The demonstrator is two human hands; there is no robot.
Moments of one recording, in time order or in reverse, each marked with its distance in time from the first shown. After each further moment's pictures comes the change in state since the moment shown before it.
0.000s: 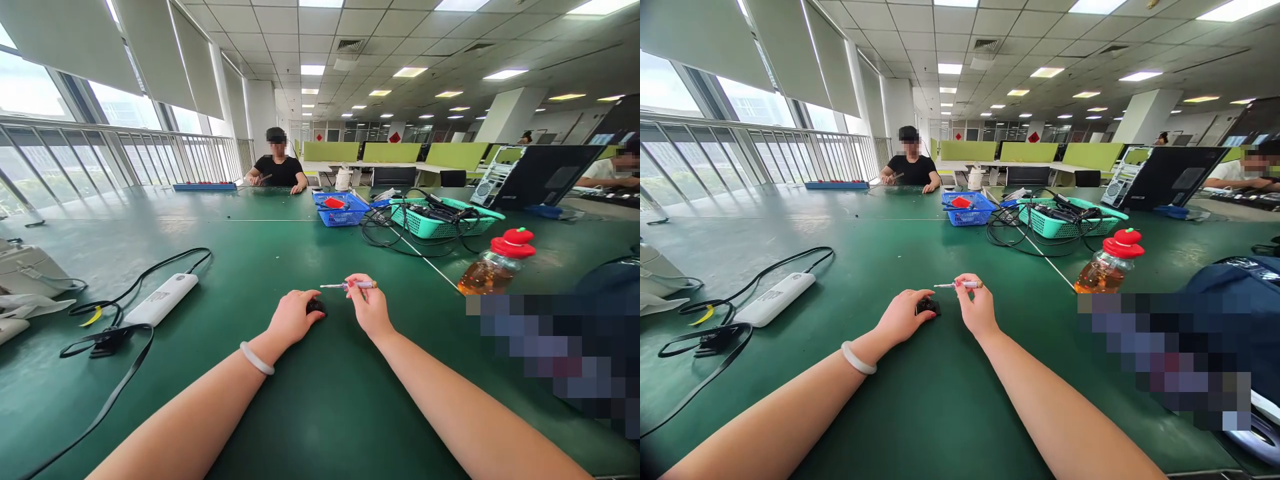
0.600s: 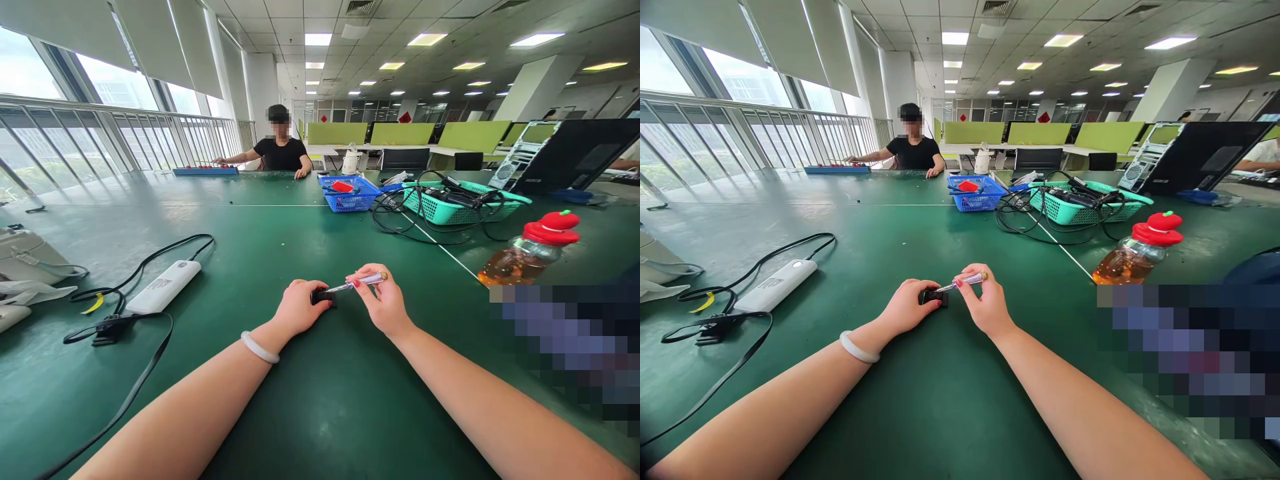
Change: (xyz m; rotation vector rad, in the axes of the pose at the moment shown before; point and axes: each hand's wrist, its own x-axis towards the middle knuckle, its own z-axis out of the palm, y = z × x) left_hand 0.001 -0.009 0.002 -0.105 -0.005 -0.045; right_hand -0.009 -0.001 -0.001 0.085 -0.108 -0.060
